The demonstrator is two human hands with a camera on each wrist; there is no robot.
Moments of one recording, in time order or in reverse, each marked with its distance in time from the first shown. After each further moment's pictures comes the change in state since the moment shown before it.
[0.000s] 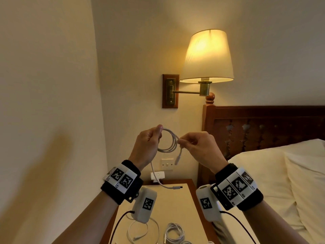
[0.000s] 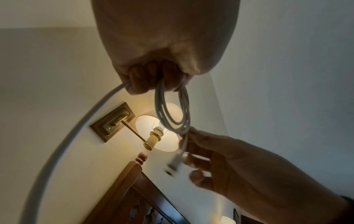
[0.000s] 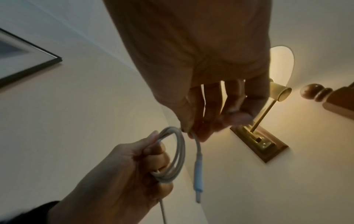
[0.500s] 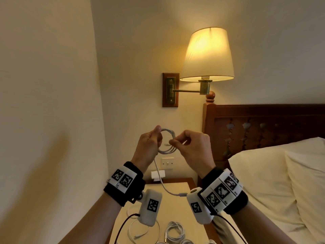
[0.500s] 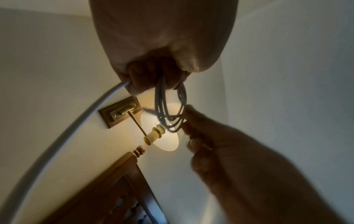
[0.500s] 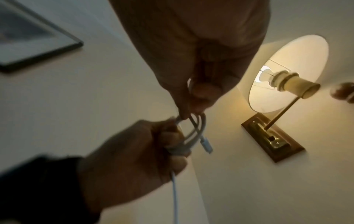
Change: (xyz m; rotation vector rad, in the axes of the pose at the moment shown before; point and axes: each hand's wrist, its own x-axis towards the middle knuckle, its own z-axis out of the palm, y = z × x) left_hand -0.003 -0.001 0.007 -0.139 0.017 -0.197; right_hand -0.009 -0.011 0.028 0.023 0.201 -0.071
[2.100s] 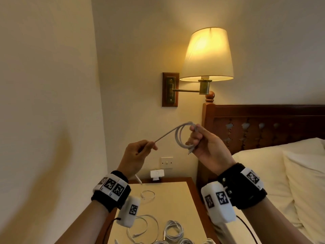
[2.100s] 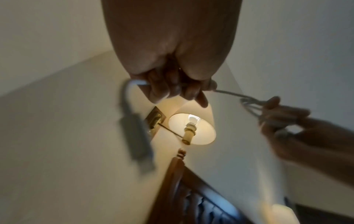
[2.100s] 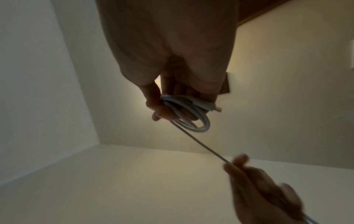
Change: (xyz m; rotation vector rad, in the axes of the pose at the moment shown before) left_hand 0.009 -0.072 -0.038 0.082 -0.094 0.310; right_hand 0.010 0.016 -0.035 1.298 -0.254 0.408
